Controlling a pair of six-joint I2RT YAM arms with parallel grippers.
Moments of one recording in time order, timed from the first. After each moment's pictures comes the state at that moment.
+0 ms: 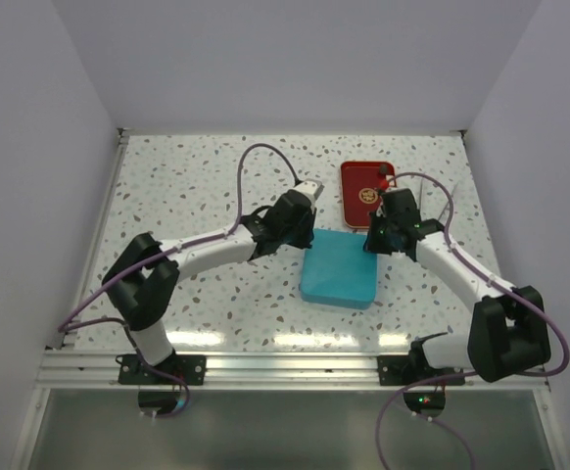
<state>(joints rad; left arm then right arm) -0.84 1.72 1.19 -0.14 -0.12 -0.44 0.29 1.32 0.85 -0.48 -0.03 0.37</state>
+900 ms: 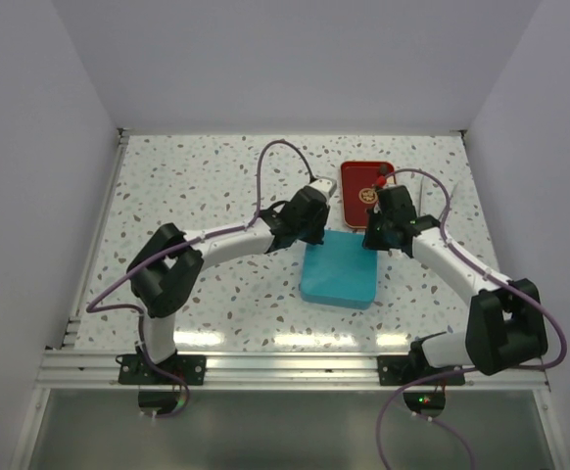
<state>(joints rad) -0.85 1.89 1.33 -0.15 -0.11 -0.42 0.31 1.37 0.88 -0.47 0.02 0.37</state>
